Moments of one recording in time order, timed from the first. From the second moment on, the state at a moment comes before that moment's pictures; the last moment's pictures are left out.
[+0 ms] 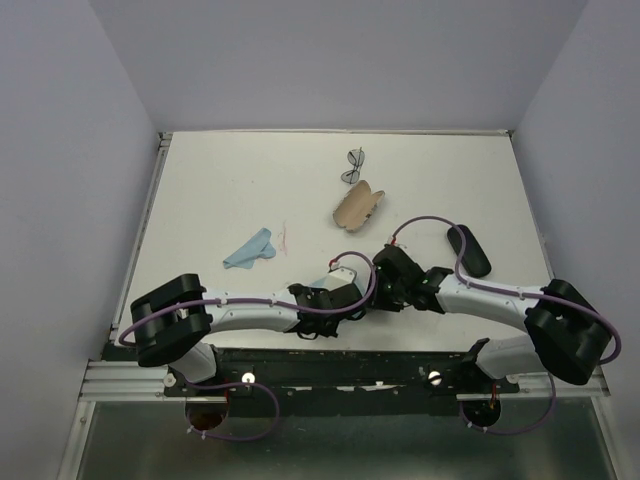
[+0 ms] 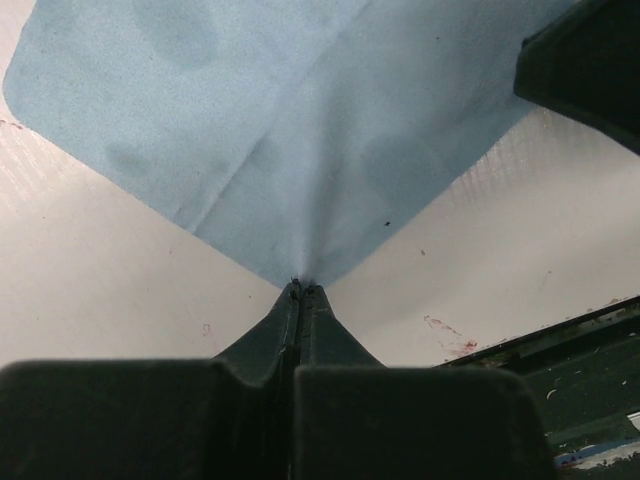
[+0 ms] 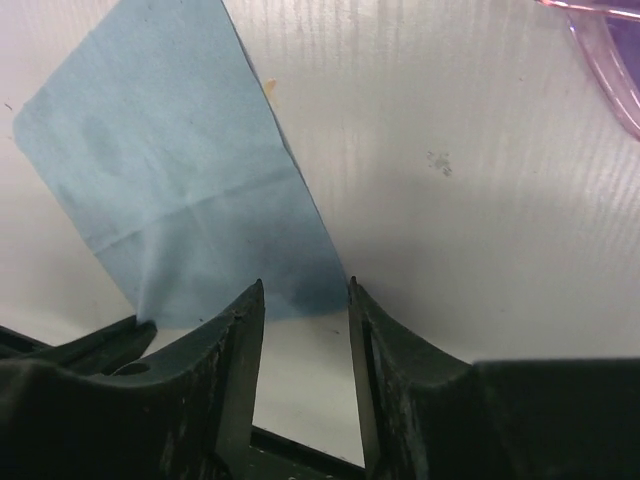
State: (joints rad) left arm -1.23 1.55 0.84 -0.47 -0.31 -0.78; right arm 0.82 1.33 0.59 -0.27 0.06 0.88
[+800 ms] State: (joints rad) left arm -1.23 1.52 0.80 -0.44 -0.32 -0.83; right arm 0.82 1.38 0.62 -0.27 0.05 0.91
